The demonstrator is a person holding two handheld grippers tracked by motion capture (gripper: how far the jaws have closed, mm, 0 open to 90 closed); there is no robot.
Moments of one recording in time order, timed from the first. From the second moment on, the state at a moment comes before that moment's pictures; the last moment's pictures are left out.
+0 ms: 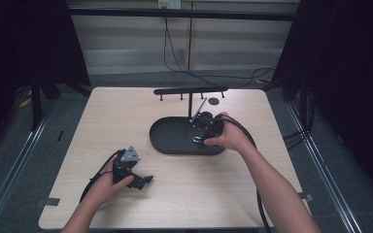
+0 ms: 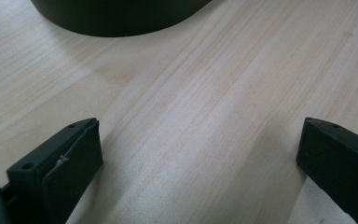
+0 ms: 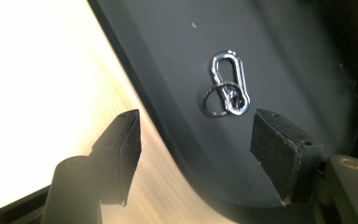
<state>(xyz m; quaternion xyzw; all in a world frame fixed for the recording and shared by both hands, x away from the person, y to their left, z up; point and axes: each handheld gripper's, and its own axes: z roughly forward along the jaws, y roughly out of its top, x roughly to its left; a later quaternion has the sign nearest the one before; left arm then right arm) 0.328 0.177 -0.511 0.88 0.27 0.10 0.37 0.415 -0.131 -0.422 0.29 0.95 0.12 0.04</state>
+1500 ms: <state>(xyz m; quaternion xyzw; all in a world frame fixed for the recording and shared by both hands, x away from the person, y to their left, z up) 0.327 0.177 -0.511 0.89 0.27 0.10 0.37 0.361 -0.180 -0.421 0.30 0.95 0.13 0.04</state>
